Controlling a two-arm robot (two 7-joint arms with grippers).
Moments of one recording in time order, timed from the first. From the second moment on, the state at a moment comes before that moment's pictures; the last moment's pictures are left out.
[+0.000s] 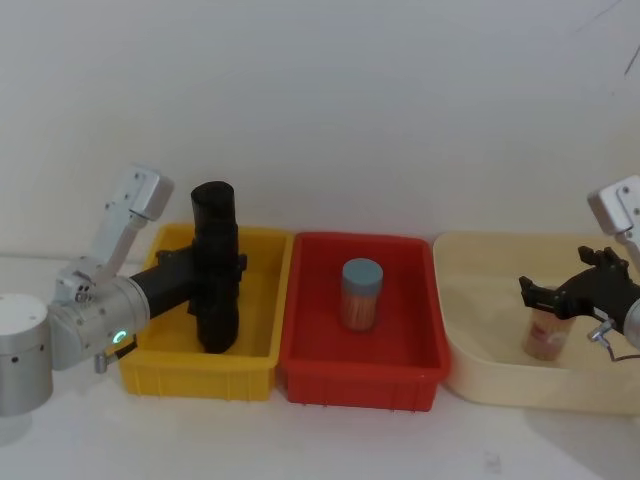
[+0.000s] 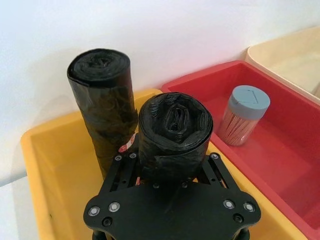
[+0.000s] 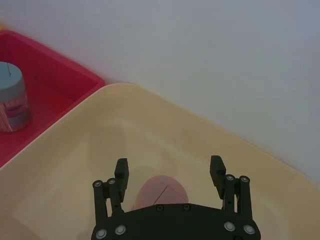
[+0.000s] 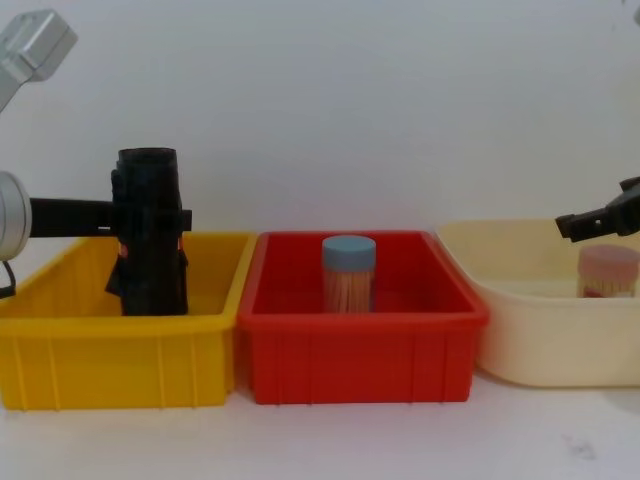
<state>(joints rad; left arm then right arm) -0.48 0.40 0.33 -1.39 -0.47 0.32 -0.35 0.52 0.42 -0.32 -1.41 0.07 0.44 0.33</state>
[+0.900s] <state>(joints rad) -0.66 0.32 0.35 -1.40 -0.51 0.27 -0.37 0.52 0.42 -0.32 -1.41 0.07 0.44 0.33</state>
